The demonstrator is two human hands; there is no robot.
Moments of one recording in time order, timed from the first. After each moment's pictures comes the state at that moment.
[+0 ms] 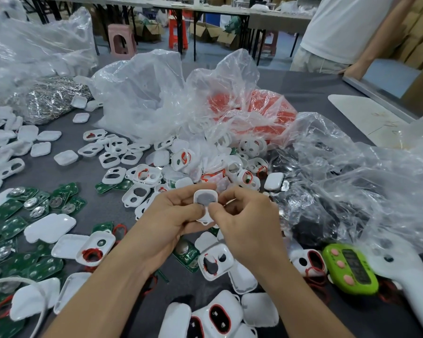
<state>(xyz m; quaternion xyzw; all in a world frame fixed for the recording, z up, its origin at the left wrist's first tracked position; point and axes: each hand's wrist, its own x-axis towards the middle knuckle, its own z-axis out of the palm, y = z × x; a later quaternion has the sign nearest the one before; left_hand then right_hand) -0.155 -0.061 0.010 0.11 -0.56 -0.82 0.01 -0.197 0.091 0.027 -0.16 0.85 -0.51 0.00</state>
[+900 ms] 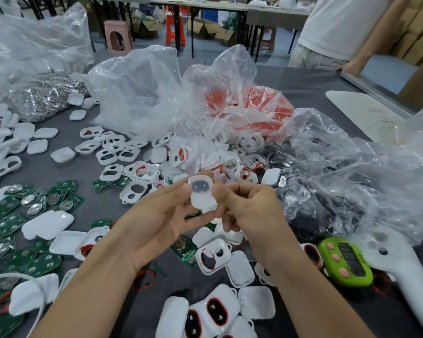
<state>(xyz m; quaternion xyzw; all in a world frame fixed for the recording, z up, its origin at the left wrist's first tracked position) -0.147 -0.069 0.021 0.06 -0.42 -0.90 -0.06 -0.205 0.102 0.040 -0.10 0.70 -0.68 0.18</state>
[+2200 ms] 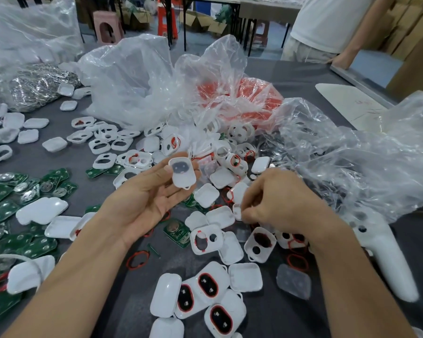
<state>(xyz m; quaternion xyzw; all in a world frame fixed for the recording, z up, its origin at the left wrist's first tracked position) -0.145 -0.072 0.029 0.14 -0.37 -0.92 0.01 -0.223 0.156 0.070 -0.25 0.94 -0.19 0.13</state>
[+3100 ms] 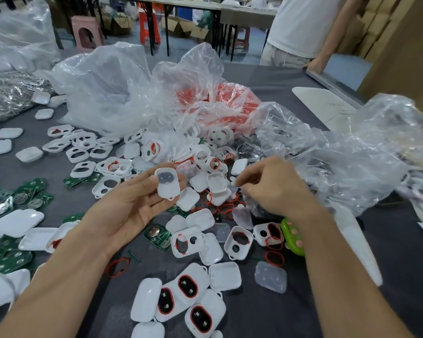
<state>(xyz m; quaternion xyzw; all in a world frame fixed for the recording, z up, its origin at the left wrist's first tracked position) -0.146 -0.068 0.024 0.12 -0.44 -0.89 0.00 -0.247 0.179 0.072 -0.18 0.94 -0.27 0.06</state>
